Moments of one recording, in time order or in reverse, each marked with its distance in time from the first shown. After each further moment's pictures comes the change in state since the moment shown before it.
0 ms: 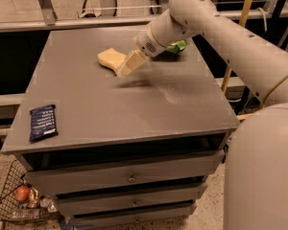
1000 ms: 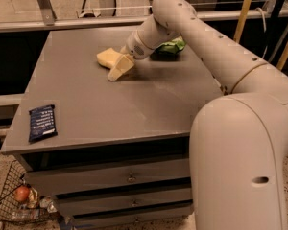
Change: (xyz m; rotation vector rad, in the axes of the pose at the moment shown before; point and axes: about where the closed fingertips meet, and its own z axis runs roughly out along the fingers) arm 0.000 0.000 0.059 -0.112 0.058 0.032
